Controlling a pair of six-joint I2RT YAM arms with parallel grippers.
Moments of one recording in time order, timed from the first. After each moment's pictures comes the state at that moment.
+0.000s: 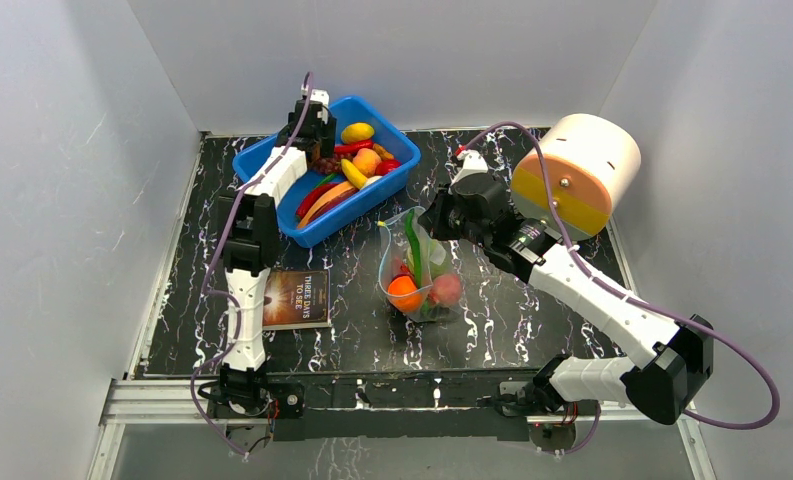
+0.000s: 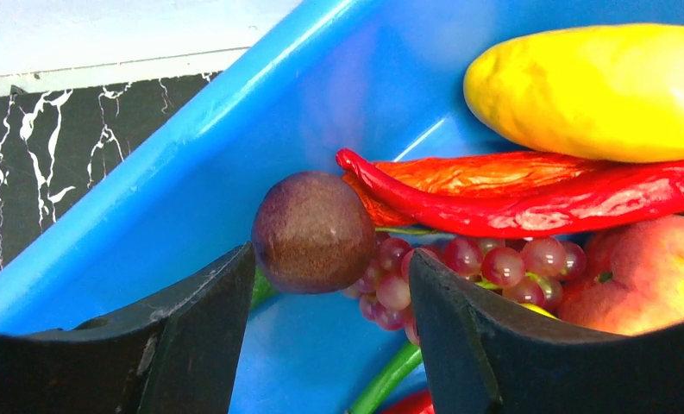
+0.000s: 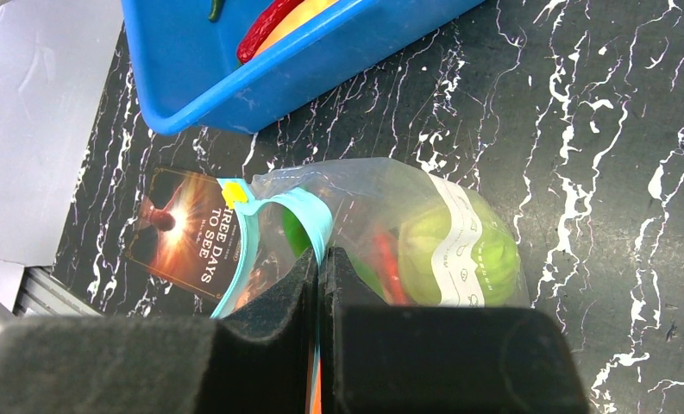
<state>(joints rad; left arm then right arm) -0.21 2.34 1.99 -0.28 -0.28 0.05 0.70 1.23 1.14 -0.38 0.11 0.56</state>
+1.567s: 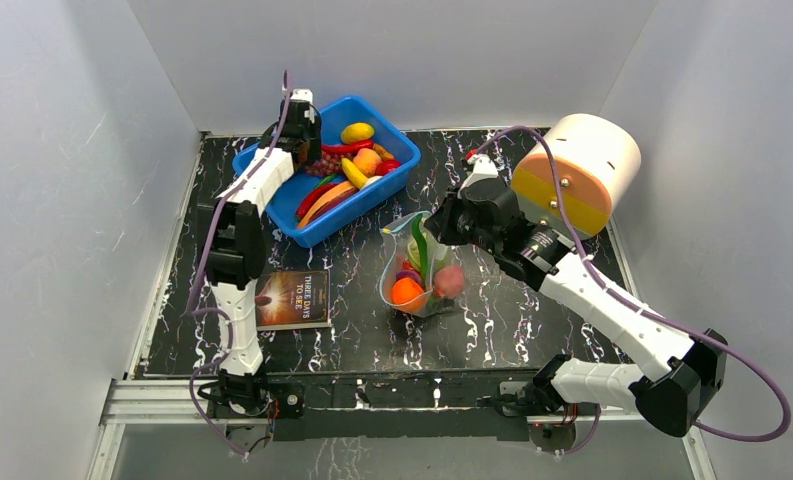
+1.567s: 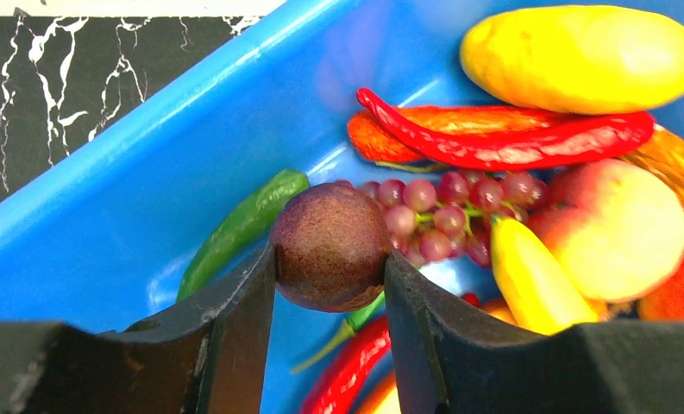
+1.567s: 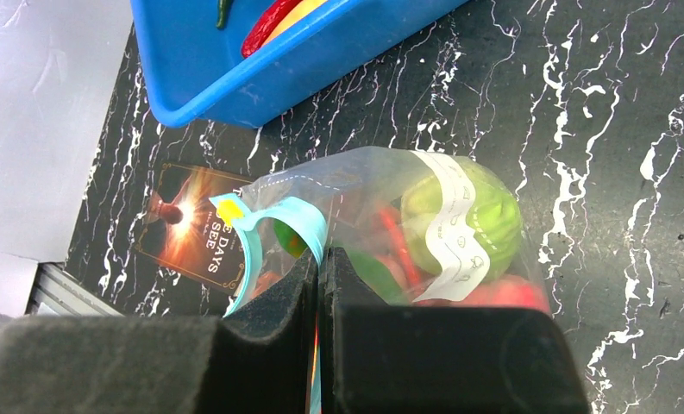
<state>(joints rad) -0.20 2.18 1.85 -0.33 -0.26 -0.07 0.70 1.16 1.12 -0.41 0.11 0.58</state>
